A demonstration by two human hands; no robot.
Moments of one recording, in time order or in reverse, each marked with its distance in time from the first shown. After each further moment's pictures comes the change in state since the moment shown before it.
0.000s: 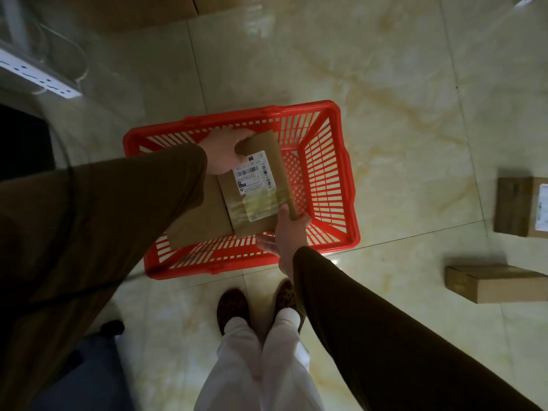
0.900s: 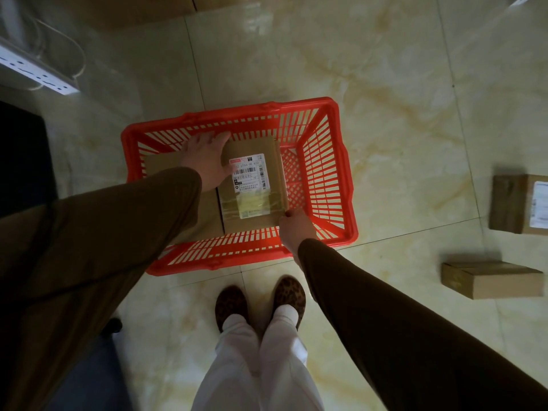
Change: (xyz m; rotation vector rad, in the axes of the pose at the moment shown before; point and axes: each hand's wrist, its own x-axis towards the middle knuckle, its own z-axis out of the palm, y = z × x) left_hand -0.022 -0.027 0.030 0.222 0.186 -0.186; right_hand 0.018 -0.001 -0.018 -0.712 0.055 -0.209
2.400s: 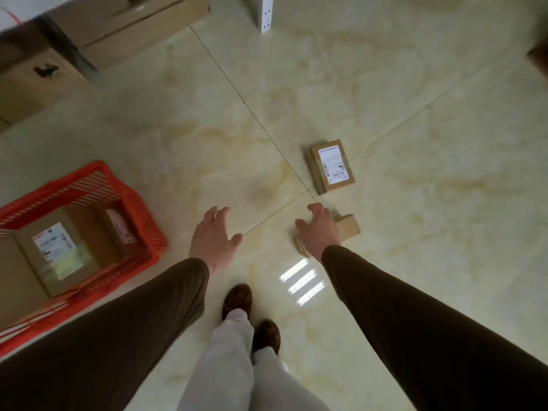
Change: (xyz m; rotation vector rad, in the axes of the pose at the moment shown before) left_hand -0.173 0.479 0.101 -0.136 -0.137 0.190; right_hand -0.078 0.230 -0.469 -0.029 0.357 -0.085
